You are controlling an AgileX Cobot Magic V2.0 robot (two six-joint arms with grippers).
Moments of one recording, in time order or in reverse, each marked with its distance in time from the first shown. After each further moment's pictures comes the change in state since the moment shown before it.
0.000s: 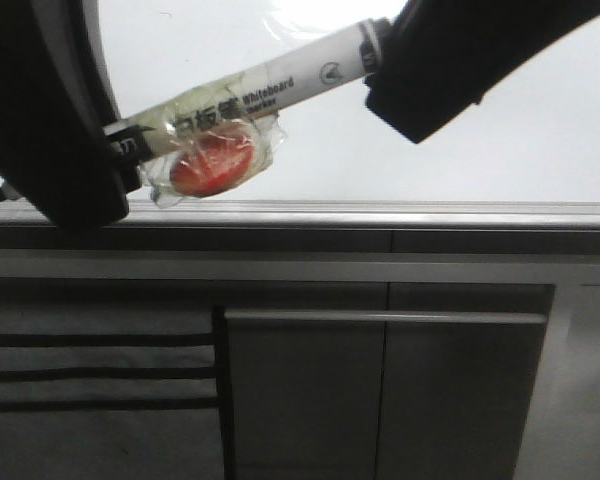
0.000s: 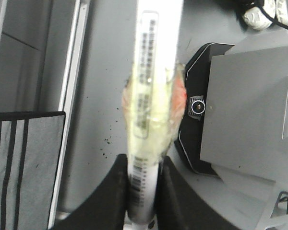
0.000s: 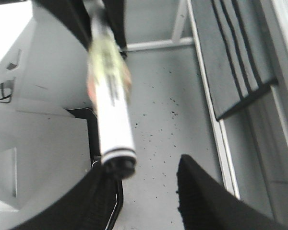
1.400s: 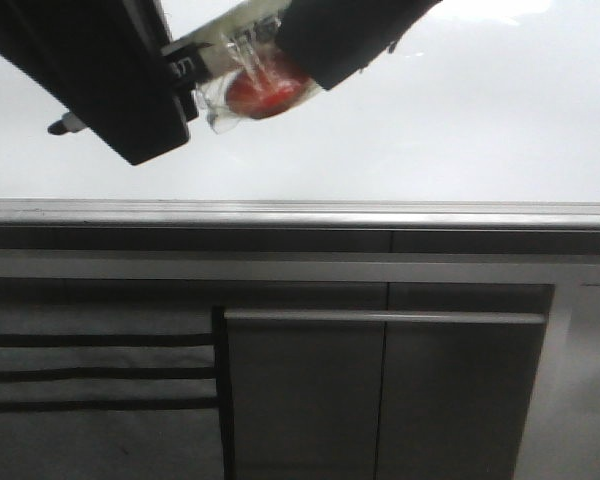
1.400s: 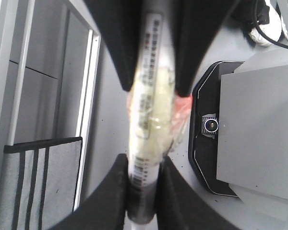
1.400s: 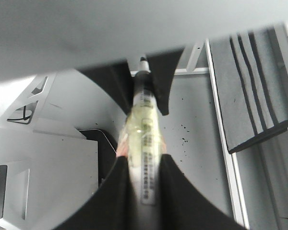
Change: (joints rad) left arm -0.031 0.000 -0.062 -0.002 -0.036 0.014; right arm 0.038 0.011 -0.018 0.093 -0.030 -0.048
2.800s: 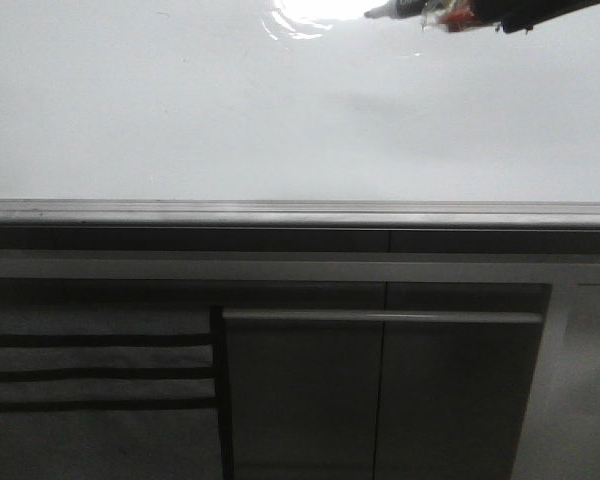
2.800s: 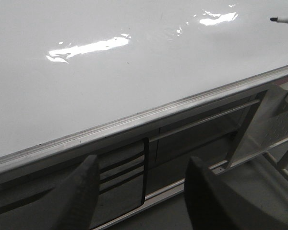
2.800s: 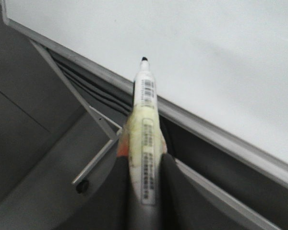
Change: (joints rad) left arm 0.561 -0.691 0.609 -0.200 -0.588 -0.326; right arm -0.386 -0.183 0.258 0.211 -0.380 0.280
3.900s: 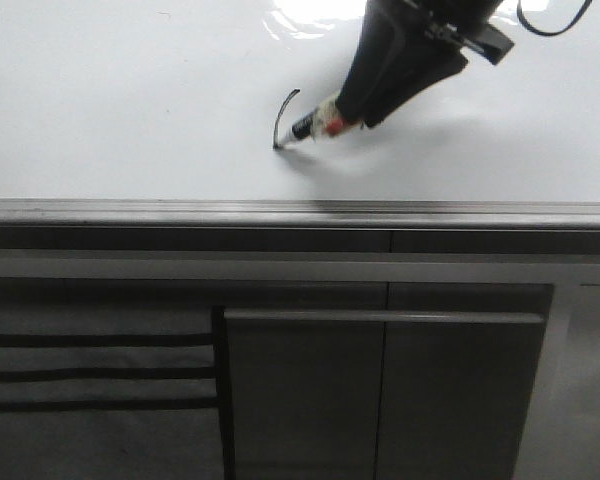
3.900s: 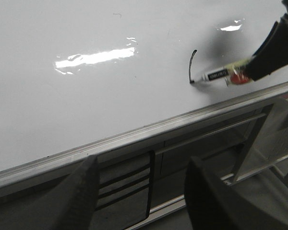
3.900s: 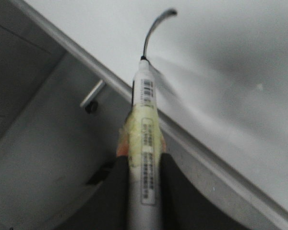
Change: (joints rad) left arm 0.000 0.006 0.000 0.000 -0.054 -0.002; right arm 0.061 0.621 -0.557 -0.304 0.344 0.278
